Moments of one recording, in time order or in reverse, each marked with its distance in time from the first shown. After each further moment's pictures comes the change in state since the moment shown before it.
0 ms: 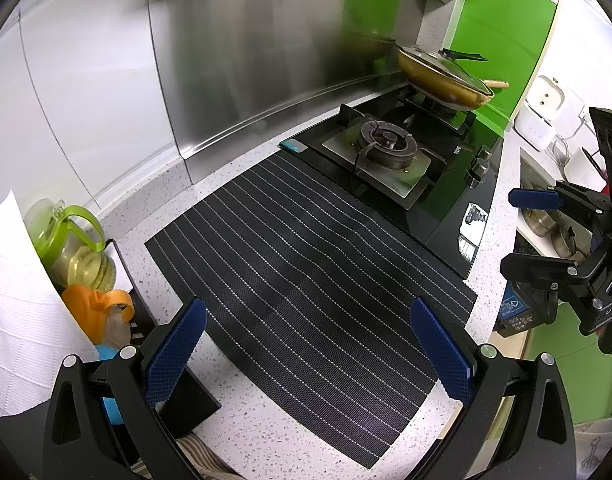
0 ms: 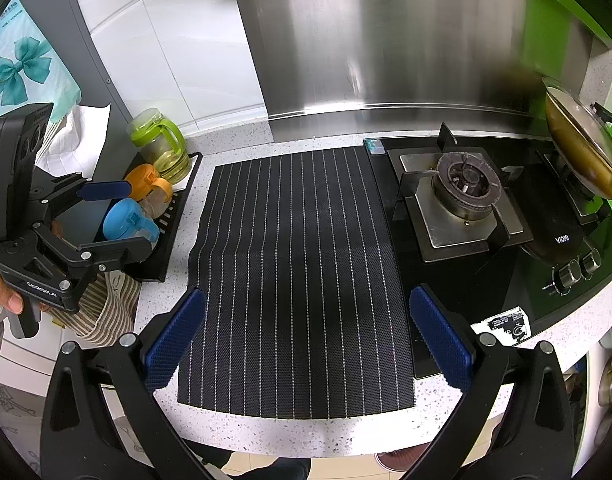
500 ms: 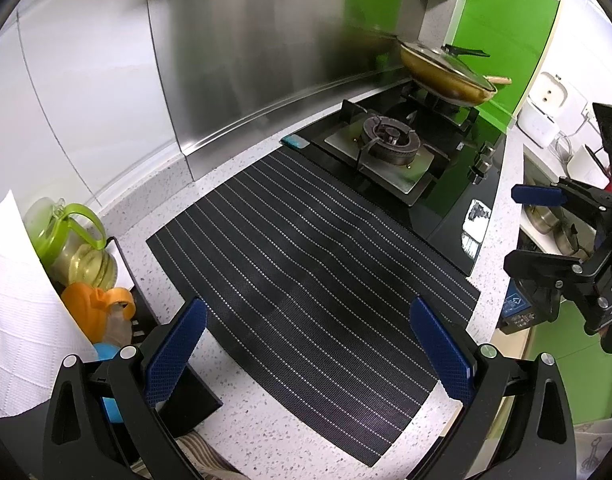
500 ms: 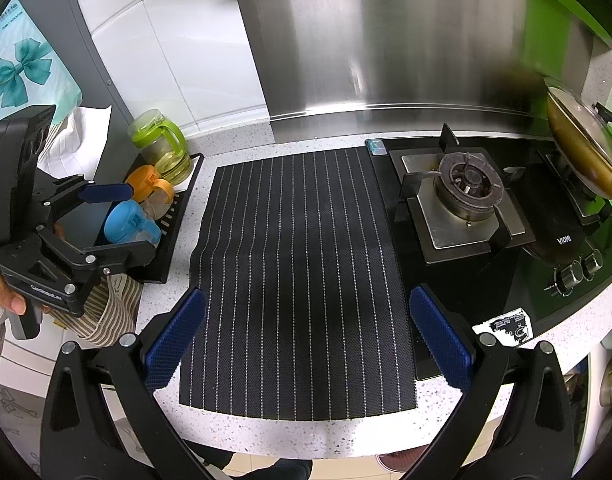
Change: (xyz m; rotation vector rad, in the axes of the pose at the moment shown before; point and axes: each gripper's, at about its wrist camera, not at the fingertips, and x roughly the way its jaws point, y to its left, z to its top) left arm 0.003 0.001 0.000 0.001 0.024 0.013; right arm 0.002 0.002 0.002 0.000 0.000 0.004
